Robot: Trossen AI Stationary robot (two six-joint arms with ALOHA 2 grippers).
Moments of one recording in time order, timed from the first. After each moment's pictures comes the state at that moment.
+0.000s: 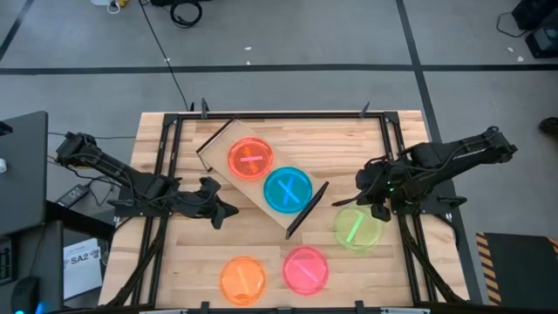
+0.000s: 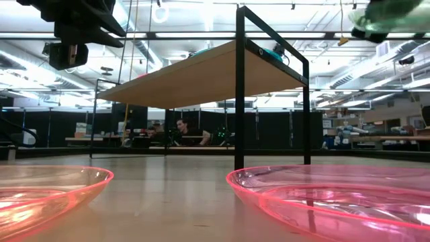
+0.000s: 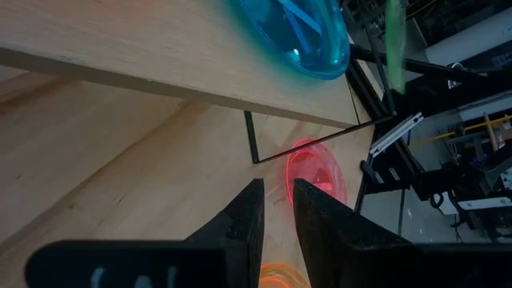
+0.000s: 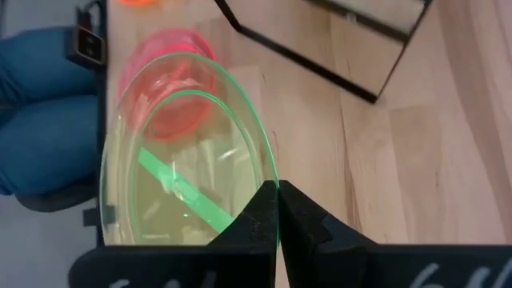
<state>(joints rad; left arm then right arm) -0.44 0.98 0.62 -0.19 -0.40 -1.18 0.26 0.95 0.98 -1.03 -0.10 0.44</state>
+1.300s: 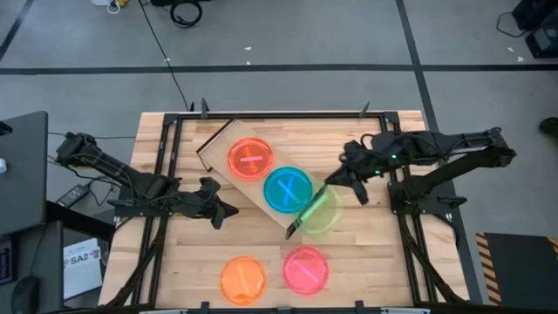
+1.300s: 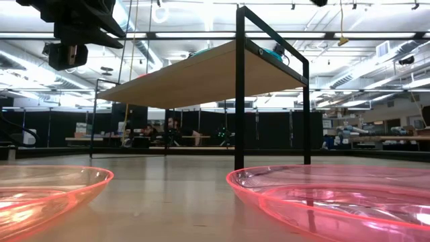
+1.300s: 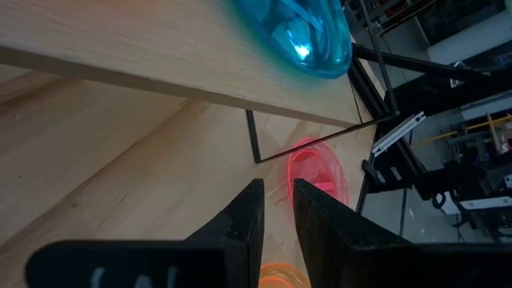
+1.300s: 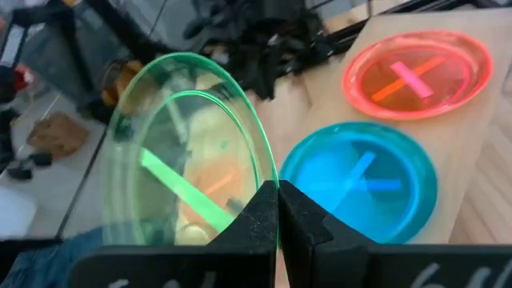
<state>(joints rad) -0.44 0.98 0.62 -0.19 -0.40 -1.18 0.14 1.05 1.17 -0.57 -0.04 0.45</state>
